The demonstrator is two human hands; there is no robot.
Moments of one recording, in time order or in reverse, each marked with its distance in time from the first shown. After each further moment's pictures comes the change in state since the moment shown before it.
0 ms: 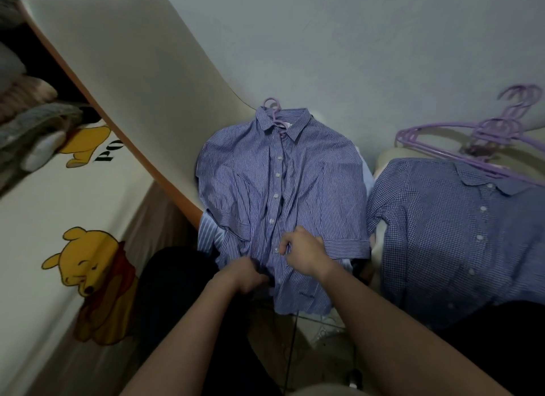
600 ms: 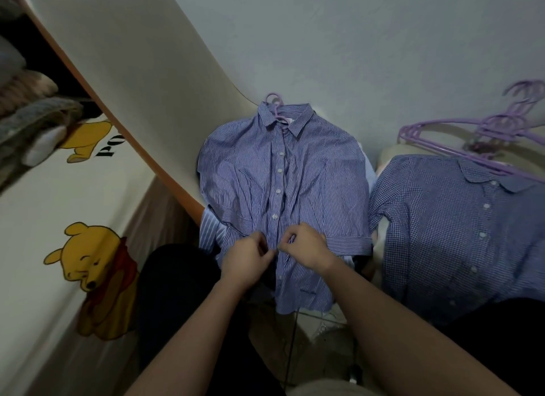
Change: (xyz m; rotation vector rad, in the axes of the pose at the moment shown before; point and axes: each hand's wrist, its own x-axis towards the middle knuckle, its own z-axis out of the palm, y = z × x) left_hand 0.003 0.006 0.010 -0.176 0.542 0.128; right_hand 0.001 -0.004 -0.001 0.153 0.068 0.063
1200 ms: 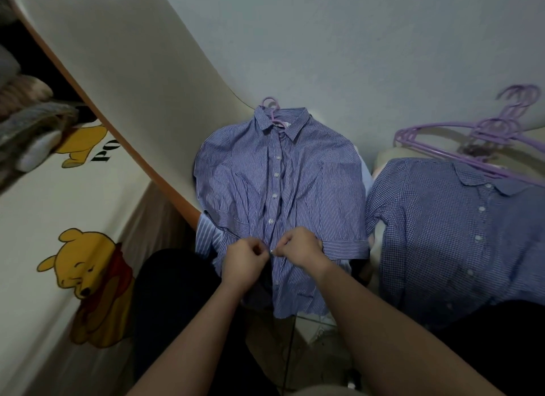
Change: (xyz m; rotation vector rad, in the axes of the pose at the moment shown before) left_hand 0.004 0.006 0.005 -0.250 0.074 -0.066; right_hand 0.014 -0.002 0.009 0.152 0.031 0.178
